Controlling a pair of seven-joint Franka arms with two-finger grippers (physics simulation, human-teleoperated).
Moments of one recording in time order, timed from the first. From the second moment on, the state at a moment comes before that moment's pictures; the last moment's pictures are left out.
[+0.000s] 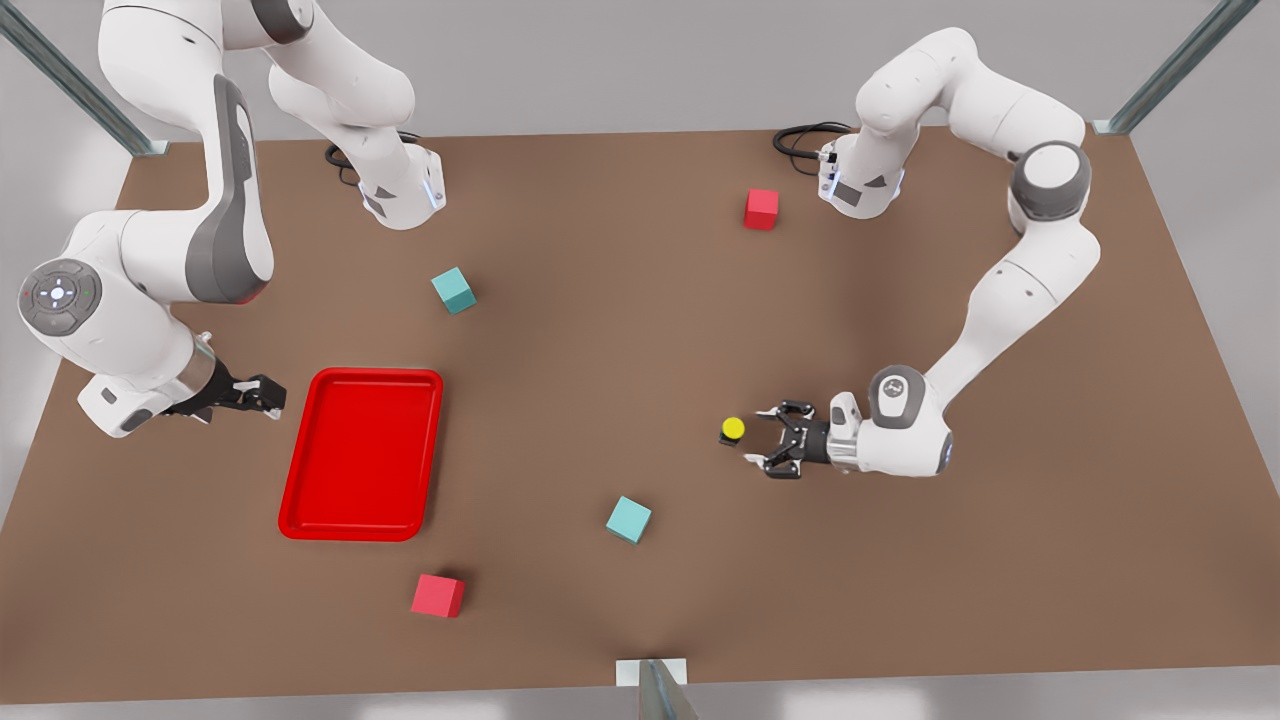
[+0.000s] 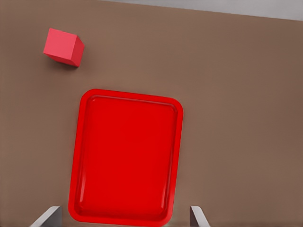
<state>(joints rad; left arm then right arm) 0.68 1.33 -1.11 -1.68 0.12 2.30 1.86 -0.17 0.21 0.19 -1.55 -0.11 1.77 -0.02</state>
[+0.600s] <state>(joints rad) 0.83 0.67 -1.24 -1.18 0.52 1.38 0.92 -0.17 0.22 0.19 -1.55 -0.11 1.76 -0.02</state>
